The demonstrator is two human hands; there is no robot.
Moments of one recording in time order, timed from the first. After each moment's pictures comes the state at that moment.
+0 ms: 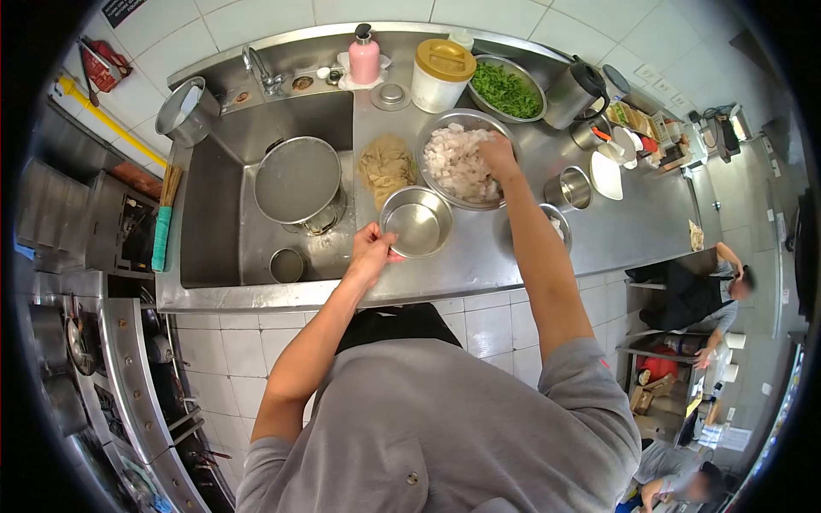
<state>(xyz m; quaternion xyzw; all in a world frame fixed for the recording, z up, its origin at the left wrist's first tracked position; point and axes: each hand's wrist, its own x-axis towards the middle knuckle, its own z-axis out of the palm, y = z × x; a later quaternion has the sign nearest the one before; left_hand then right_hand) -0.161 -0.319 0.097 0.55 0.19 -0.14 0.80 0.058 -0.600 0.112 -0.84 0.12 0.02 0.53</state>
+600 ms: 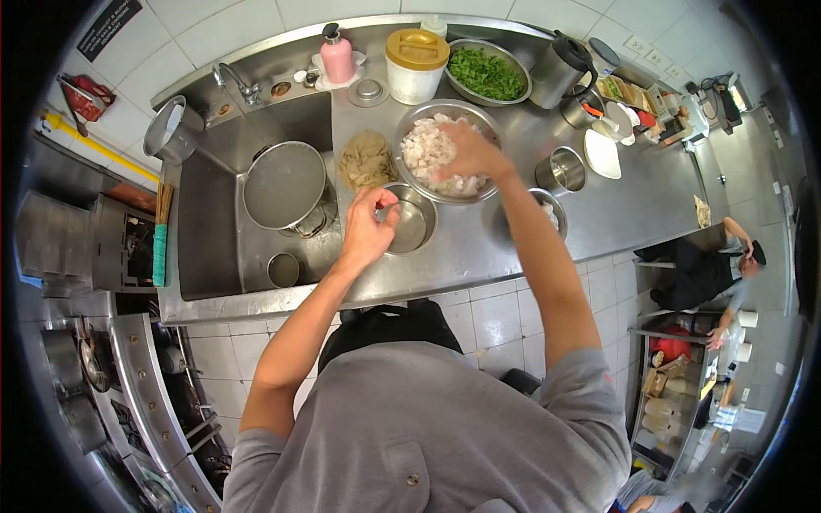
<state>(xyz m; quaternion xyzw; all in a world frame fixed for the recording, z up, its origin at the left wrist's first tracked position) -0.132 -0.350 0.166 0.84 -0.06 0.07 0.53 0.005 -0.594 0.154 -0.97 -0.18 0.01 0.18</state>
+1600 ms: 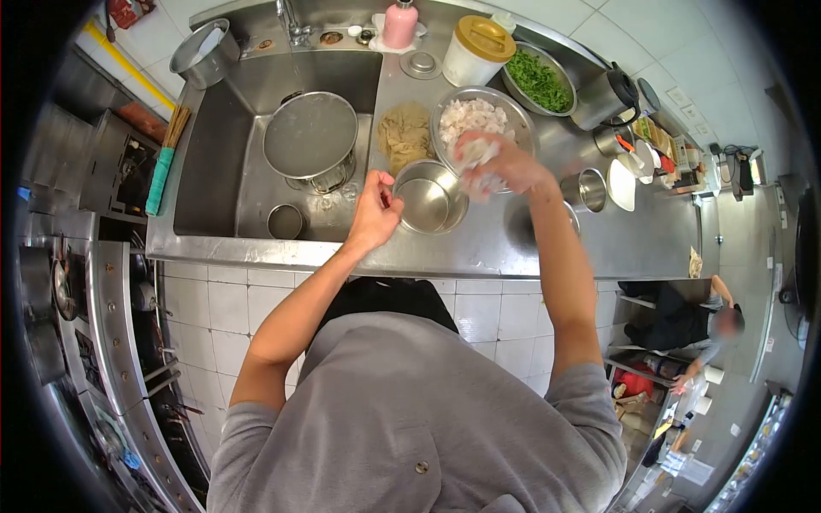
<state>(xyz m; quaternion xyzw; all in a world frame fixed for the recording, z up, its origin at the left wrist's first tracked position) -0.161 -0.307 0.092 0.75 0.06 0.00 0.66 -0.034 -0.546 0.220 -0.69 -0.19 0.39 0.58</state>
